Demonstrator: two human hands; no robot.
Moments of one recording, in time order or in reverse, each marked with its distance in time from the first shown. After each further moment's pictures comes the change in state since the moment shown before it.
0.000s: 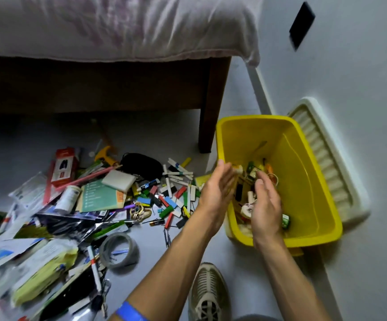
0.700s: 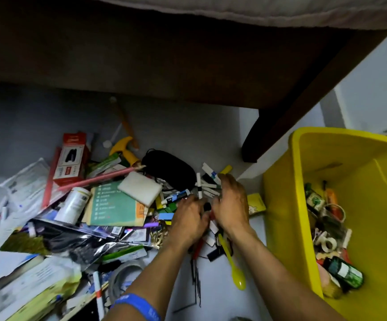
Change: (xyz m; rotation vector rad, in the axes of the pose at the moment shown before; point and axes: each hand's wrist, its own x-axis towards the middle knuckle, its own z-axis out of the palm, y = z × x) left_hand 0.123 -0.026 -0.229 1.450 0.222 0.177; right_hand 0.078 0.117 0.204 -1.025 -0.496 -0.291
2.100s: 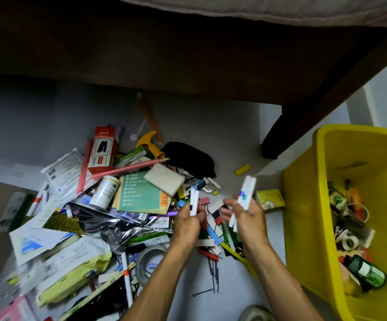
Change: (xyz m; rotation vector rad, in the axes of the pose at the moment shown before) left_hand -0.063 -0.018 -0.016 -1.098 0.132 -0.587; right_hand -0.062 -0.027 -0.002 1.108 -0.004 0.522
